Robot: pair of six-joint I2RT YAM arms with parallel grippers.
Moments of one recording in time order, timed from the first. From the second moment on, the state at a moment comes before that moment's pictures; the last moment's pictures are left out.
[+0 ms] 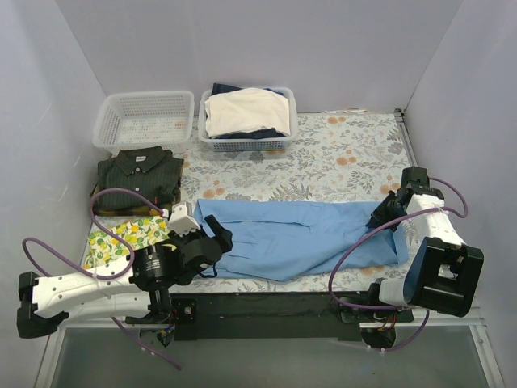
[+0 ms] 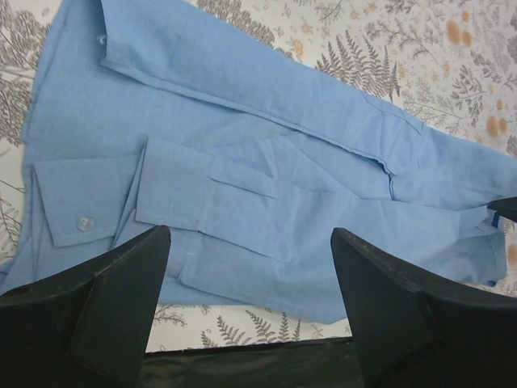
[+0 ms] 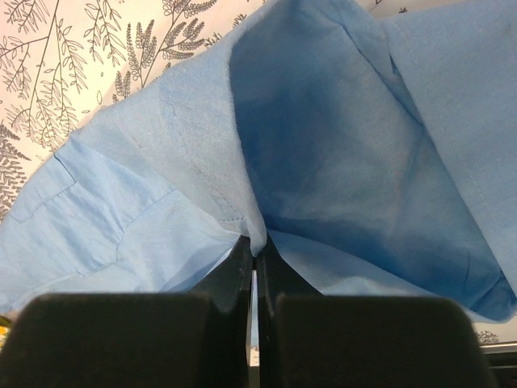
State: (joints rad) left arm -1.29 0.76 0.72 -0.82 -0.88 -1.34; right arm -0.23 1.32 0.82 -0.76 -0.18 0.54
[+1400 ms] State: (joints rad) left arm -0.78 1.48 0.89 -0.73 -0.24 -0.94; right arm -0.23 1.34 0.82 -0.76 -0.21 0.54
